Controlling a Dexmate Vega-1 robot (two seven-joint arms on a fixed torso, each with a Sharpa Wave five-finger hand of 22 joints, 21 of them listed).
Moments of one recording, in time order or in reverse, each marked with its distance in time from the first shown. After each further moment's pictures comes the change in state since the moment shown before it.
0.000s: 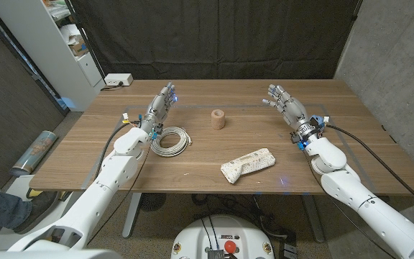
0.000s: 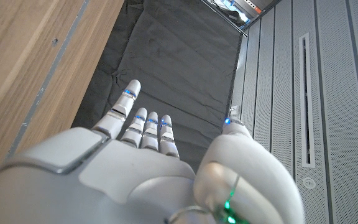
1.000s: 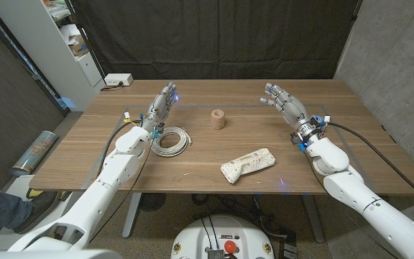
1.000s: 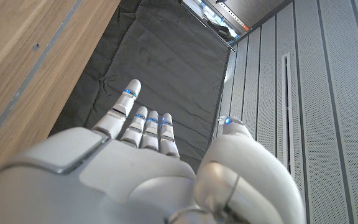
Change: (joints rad) left arm -0.018 -0.011 0.003 0.018 -0.001 0.002 -0.003; left_hand 0.000 0.000 -0.004 -0.004 0.000 0.000 0.000 0.000 0.000 0.000 0.000 0.000 0.000 0.000 0.000 0.000 0.000 -0.005 0.005 -0.009 0.000; right arm -0.032 -0.035 0.005 -0.061 -0.048 0.038 -0.011; right_hand 0.000 0.000 0.000 0.000 0.004 0.011 0.000 0.000 0.000 0.011 0.000 0.000 0.000 0.000 0.000 0.000 -0.009 0.007 0.007 -0.015 0.000
